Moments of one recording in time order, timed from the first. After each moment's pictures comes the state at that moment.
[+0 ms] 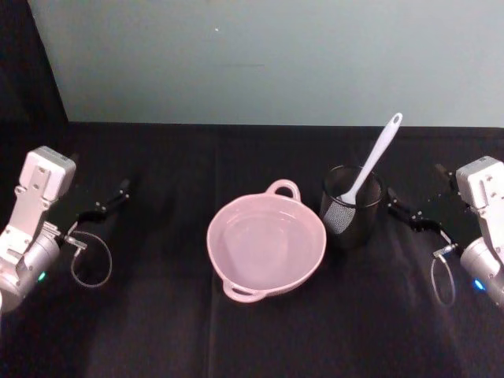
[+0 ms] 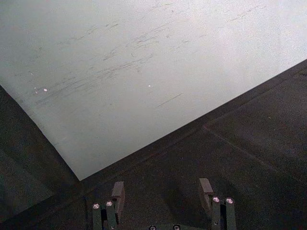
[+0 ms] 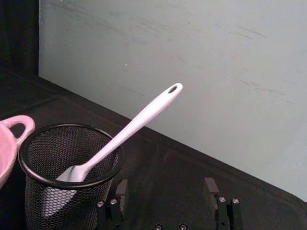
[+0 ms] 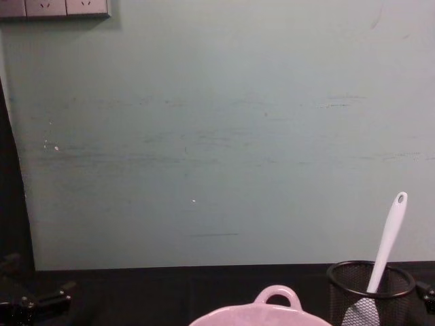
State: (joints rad) left arm -0.20 0.60 0.45 -1.41 -0.25 -0.12 0.03; right arm 0.20 0.60 -0.45 -1.41 0.25 -0.12 -0.03
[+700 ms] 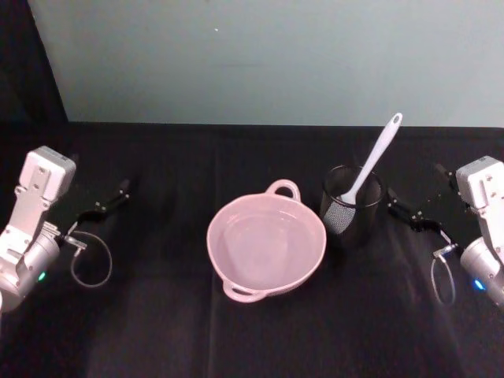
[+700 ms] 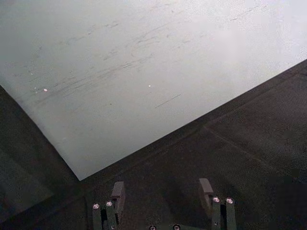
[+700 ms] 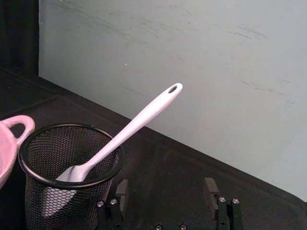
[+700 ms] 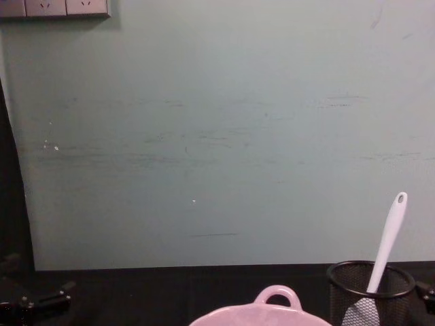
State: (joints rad) left arm -0.20 0.60 0.45 -1.41 -0.25 -0.12 0.03; right arm 0.20 0.60 -0.45 -1.41 0.25 -0.12 -0.03
